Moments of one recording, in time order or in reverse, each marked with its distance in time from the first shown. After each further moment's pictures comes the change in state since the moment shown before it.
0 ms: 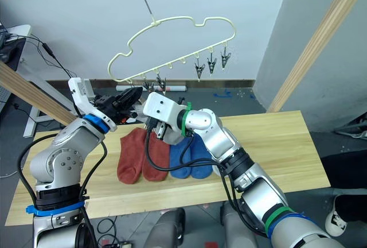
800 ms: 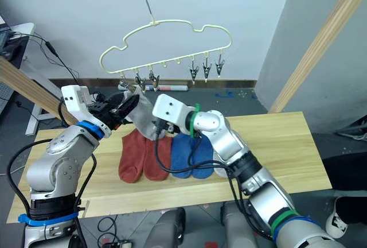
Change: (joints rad) left arm 0.124 0.063 -0.097 -0.039 0.268 -0.244 0.015; right arm 0.109 -0.127 -0.003 -0.175 -0.004 0.064 0.050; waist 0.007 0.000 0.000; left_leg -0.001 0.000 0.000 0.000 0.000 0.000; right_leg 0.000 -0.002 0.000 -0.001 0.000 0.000
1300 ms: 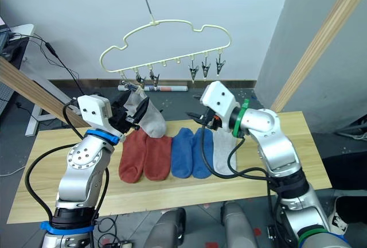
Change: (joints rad) left arm 0.050 -0.111 -0.121 0.044 0.301 -0.370 0.049; right arm 0.162 -0.245 -0.258 -0.494 0.261 0.302 0.091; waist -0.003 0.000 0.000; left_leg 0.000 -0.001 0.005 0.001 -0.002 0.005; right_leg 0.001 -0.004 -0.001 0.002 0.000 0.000
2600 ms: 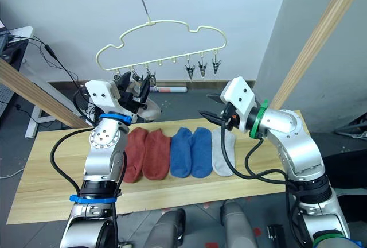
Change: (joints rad) left arm -0.227 -0.116 0.024 0.282 0.031 -0.126 0.111; right arm 0.036 -0.113 -0.055 -0.049 0.171 0.038 -0.028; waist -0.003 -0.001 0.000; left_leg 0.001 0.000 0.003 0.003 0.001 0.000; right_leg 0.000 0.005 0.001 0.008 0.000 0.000
